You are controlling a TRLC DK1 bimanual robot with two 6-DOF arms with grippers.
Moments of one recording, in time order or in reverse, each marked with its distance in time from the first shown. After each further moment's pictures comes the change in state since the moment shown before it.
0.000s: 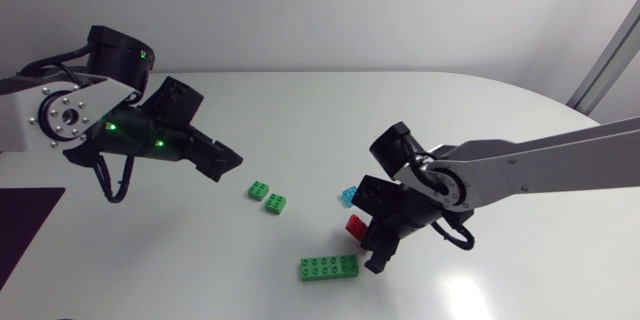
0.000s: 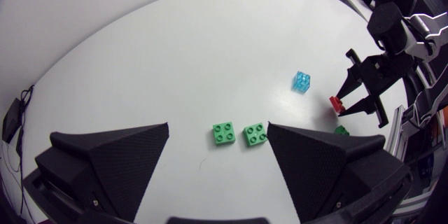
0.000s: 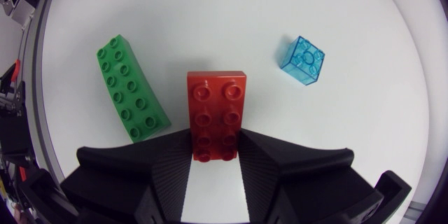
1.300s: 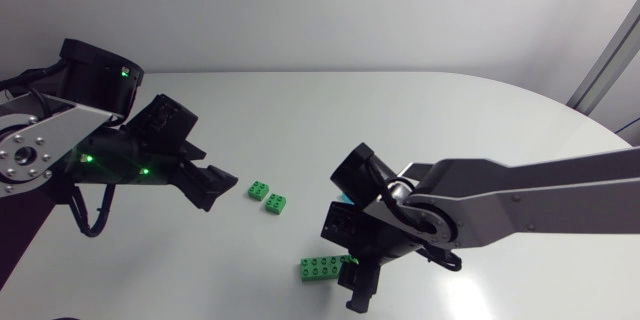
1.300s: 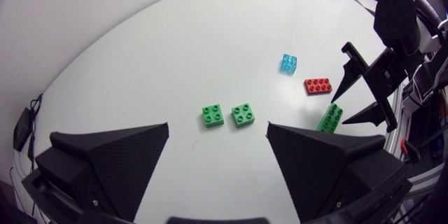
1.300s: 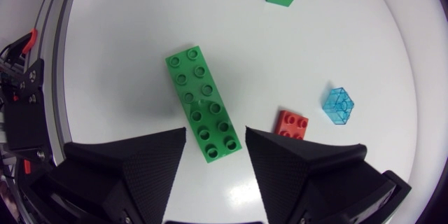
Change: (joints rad) left arm -0.090 -0.189 -0.110 -0.056 -0.079 0.017; right arm 0.241 -0.072 -0.008 -0.044 0.077 0.031
